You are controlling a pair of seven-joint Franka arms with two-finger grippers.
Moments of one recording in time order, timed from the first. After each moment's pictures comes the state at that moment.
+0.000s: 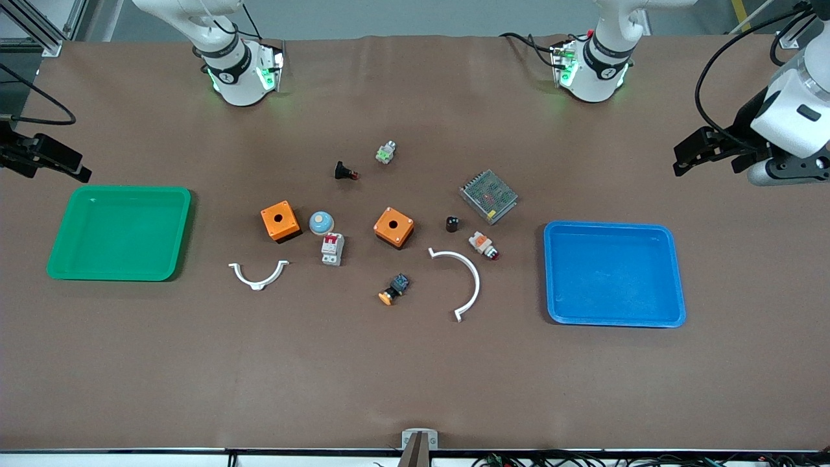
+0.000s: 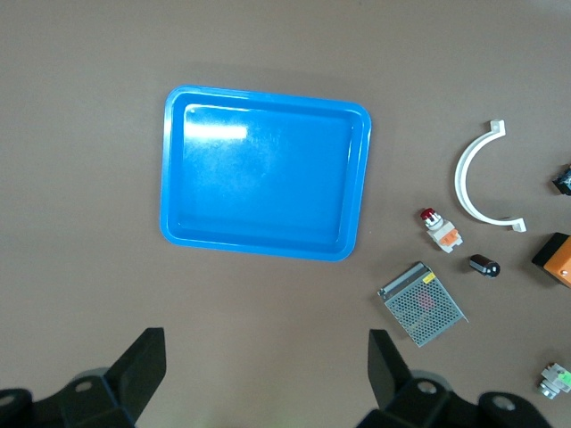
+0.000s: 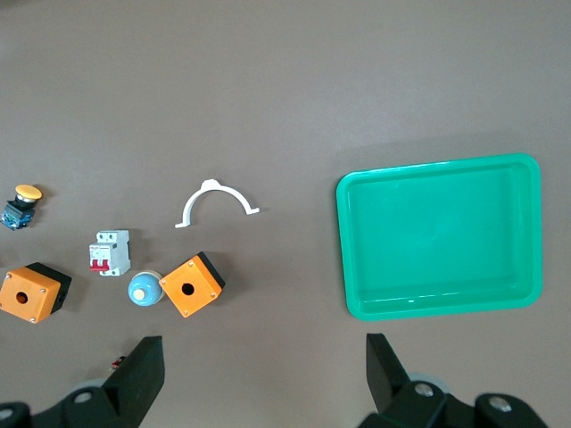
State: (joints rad) left arm -0.08 0.00 -0.06 -1.54 -0.02 1.53 -0.19; right arm -0.02 0.01 -0.05 -1.51 0.05 1.52 0.07
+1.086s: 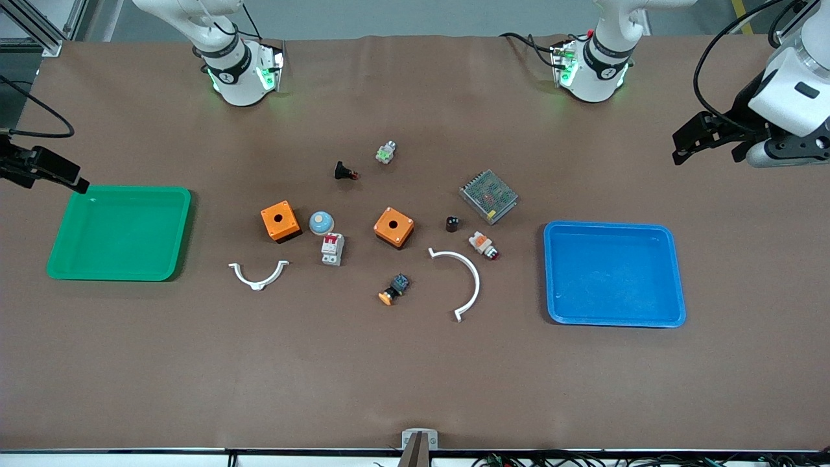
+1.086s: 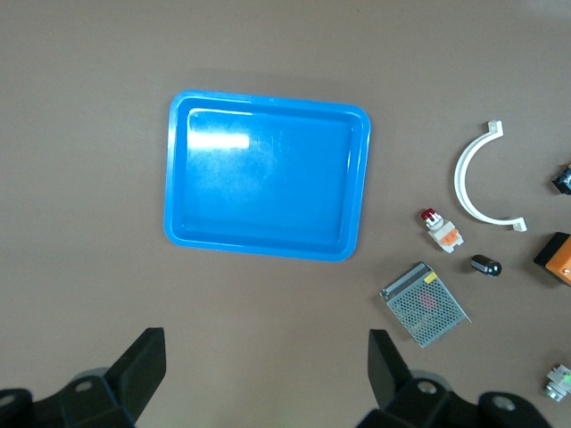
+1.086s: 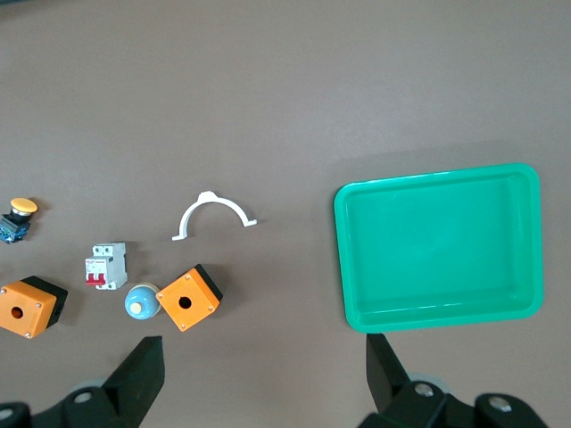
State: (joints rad) left arm -0.07 -0.06 -0.08 -1.61 0.00 1.58 -0.19; right arm -0.02 0.04 -0.05 -1.50 0.05 1.55 0.07
